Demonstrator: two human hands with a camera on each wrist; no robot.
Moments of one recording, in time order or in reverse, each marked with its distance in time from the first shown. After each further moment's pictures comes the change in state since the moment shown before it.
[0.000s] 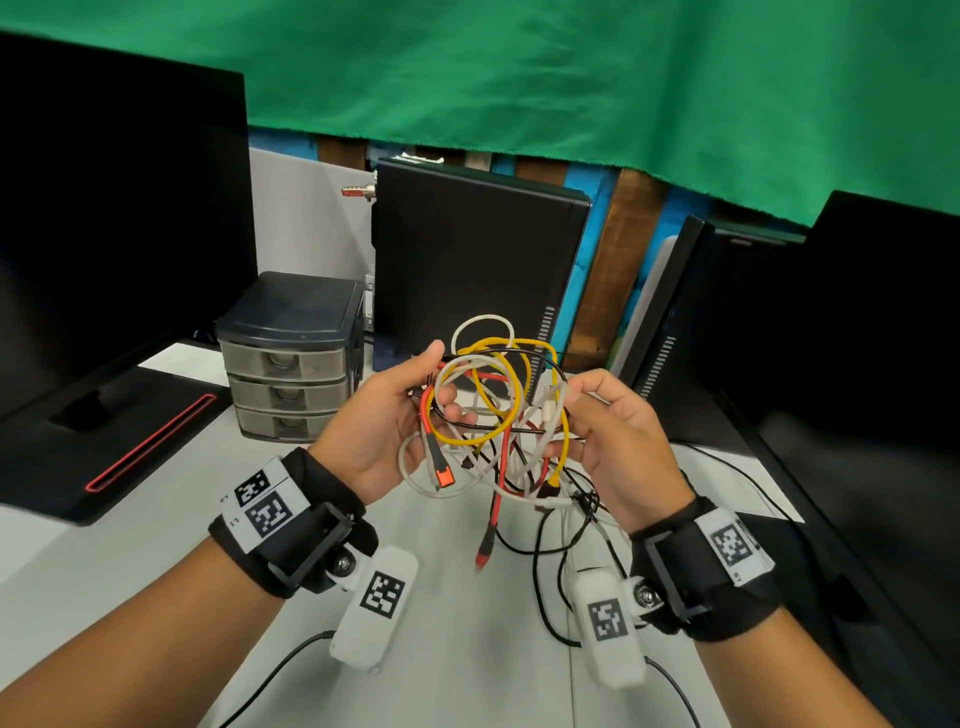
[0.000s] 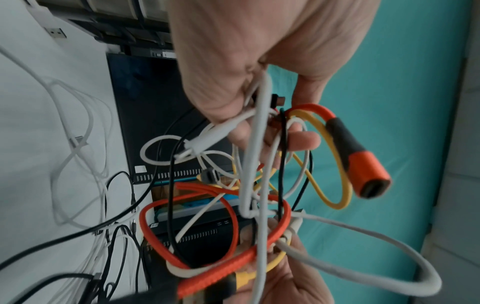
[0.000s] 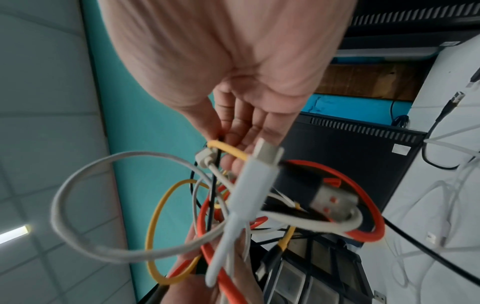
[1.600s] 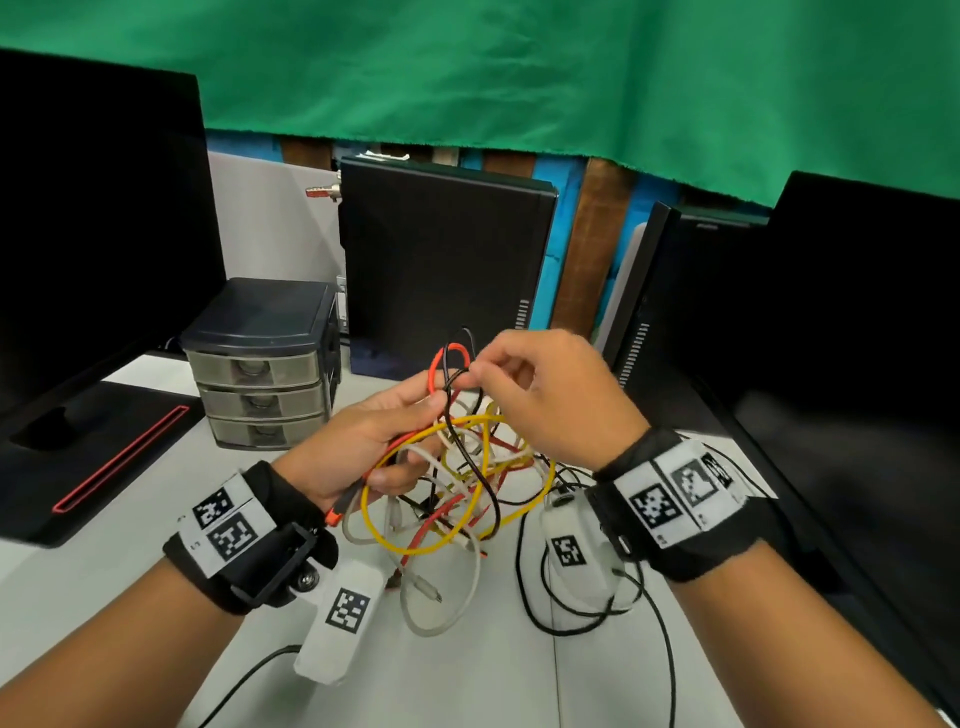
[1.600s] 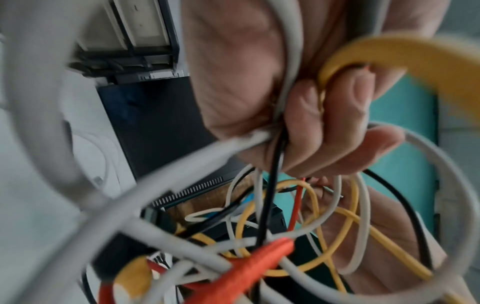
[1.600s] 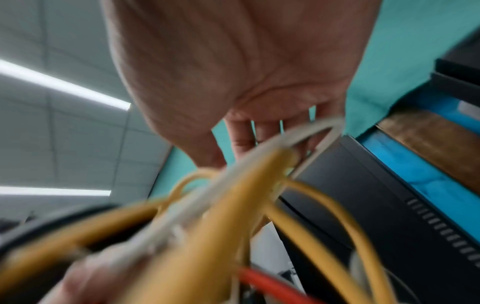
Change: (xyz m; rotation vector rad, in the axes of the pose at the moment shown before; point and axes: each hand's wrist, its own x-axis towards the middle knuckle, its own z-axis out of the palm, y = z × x) left_hand -0.005 -0.008 -0.017 0.302 -0.350 -0.082; right_hand 0.017 -0.038 0.025 -1.038 -0.069 -0.440
